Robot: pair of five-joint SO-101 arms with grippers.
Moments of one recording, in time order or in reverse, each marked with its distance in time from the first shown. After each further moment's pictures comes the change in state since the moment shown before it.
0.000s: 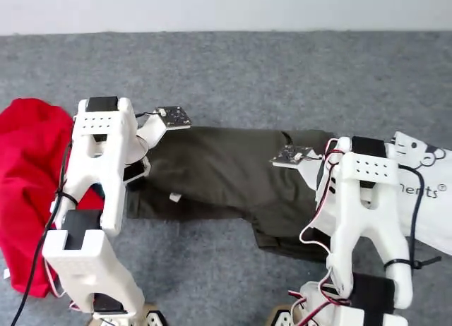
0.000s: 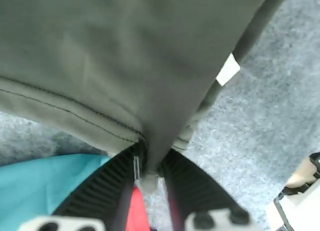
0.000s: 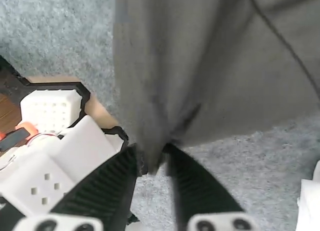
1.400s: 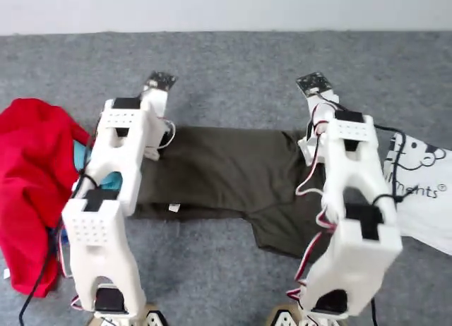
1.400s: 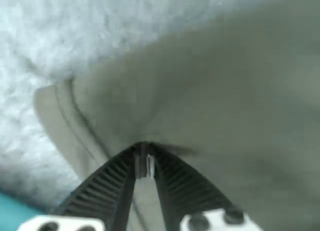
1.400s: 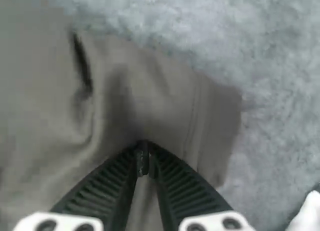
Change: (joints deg) left arm 1.9 17.5 -10.4 -23.6 43.3; right arm -0.6 35.8 -25.7 -42.7 -34.5
